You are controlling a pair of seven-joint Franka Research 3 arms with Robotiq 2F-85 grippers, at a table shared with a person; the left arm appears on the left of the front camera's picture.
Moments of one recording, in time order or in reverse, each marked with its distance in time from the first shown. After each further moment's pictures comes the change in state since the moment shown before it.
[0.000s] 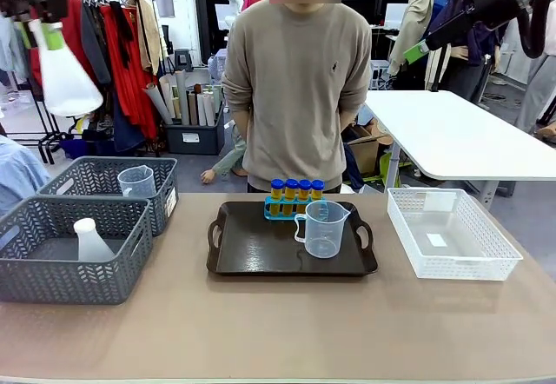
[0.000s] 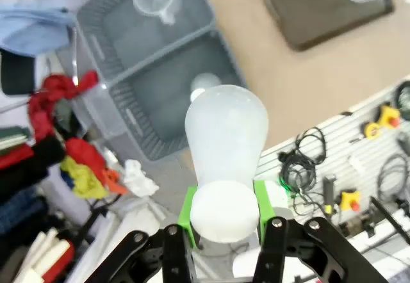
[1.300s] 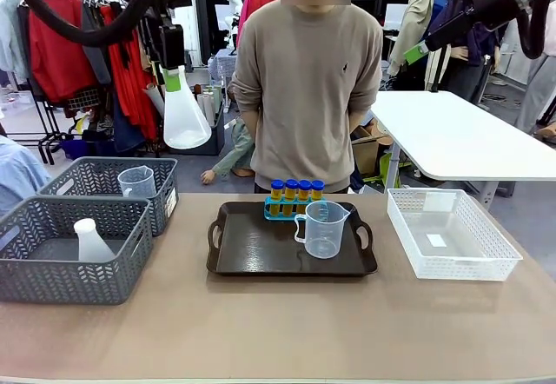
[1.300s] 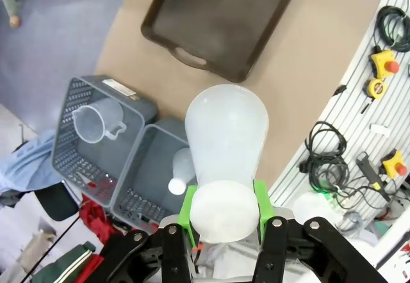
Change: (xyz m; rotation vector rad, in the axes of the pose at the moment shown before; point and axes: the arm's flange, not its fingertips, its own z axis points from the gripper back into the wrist) left arm 0.067 -0.138 -0.062 -0.010 -0.036 -0.570; right arm 0.000 0.000 0.000 0.000 0.000 0.000
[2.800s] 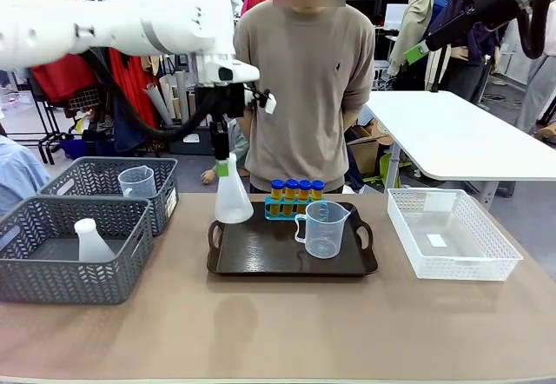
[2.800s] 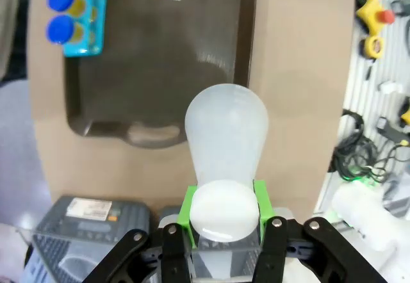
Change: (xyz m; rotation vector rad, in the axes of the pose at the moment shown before) left arm 0.106 0.047 -0.219 -0.260 0.091 -0.408; right arm 0.000 0.000 0.000 0.000 0.000 0.000
